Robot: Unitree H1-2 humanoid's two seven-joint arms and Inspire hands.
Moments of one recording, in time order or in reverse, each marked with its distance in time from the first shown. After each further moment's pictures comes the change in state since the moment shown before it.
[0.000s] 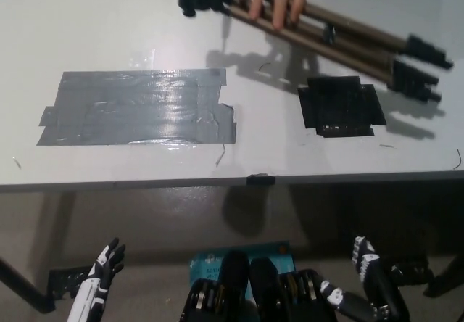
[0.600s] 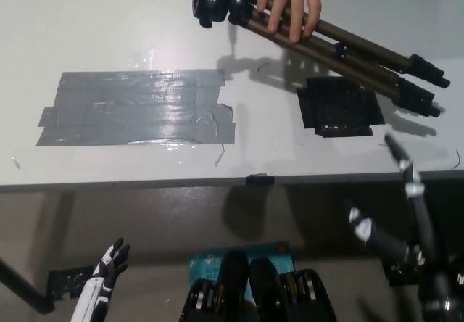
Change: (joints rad) left_arm -0.012 0.000 -0.010 0.023 0.000 -0.001 0.000; right_arm -0.193 -0.021 -0.077 -0.292 -0.361 0.024 -0.086
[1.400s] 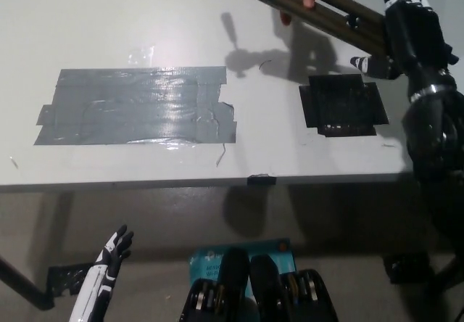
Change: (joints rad) left_arm -0.045 0.005 -0.004 0.001 0.007 -0.021 0.000; right_arm -0.691 -0.179 0.138 0.561 -0.410 0.379 0.029
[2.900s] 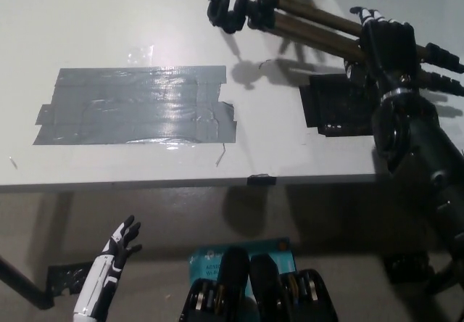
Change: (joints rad) left_arm -0.034 0.003 -0.006 0.002 0.005 0.003 -0.027; right_arm -0.165 0.025 0.181 0.650 -0.039 -0.166 -0.435
